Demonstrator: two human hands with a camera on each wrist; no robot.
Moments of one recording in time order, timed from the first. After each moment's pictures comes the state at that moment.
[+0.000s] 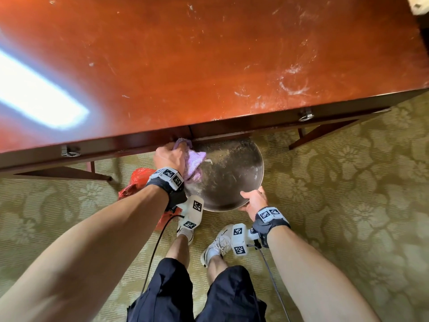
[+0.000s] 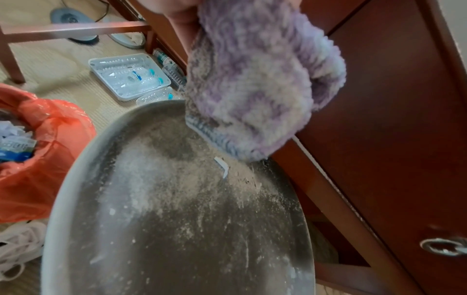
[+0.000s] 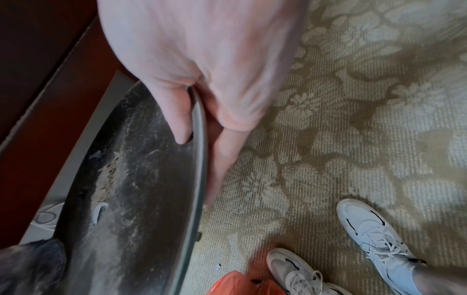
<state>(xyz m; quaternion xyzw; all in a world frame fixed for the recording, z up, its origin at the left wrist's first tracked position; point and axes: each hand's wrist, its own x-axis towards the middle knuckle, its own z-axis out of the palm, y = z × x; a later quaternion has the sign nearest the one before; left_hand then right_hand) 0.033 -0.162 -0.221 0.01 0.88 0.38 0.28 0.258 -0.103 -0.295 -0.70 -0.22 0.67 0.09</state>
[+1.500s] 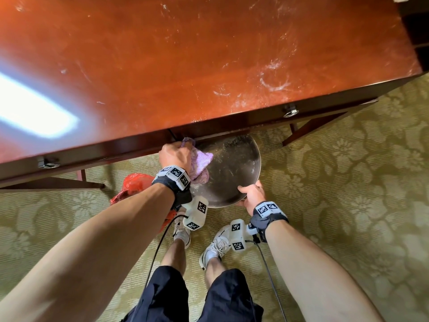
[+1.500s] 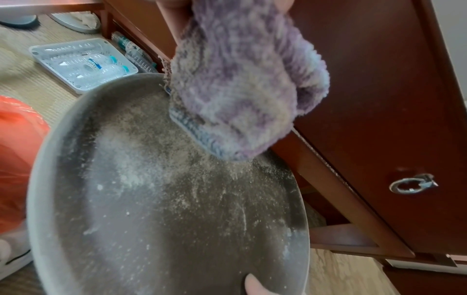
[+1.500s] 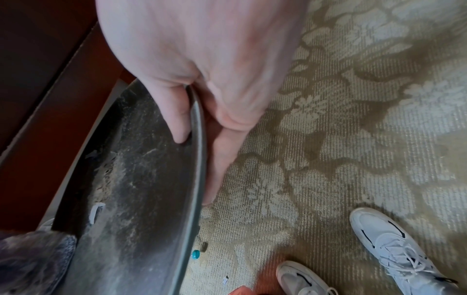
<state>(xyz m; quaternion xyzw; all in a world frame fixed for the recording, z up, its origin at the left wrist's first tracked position) 0.065 -0.114 -0.222 0.04 0.89 0.36 0.28 0.270 -0.077 -0.293 -0.67 -0.20 0.71 0.12</state>
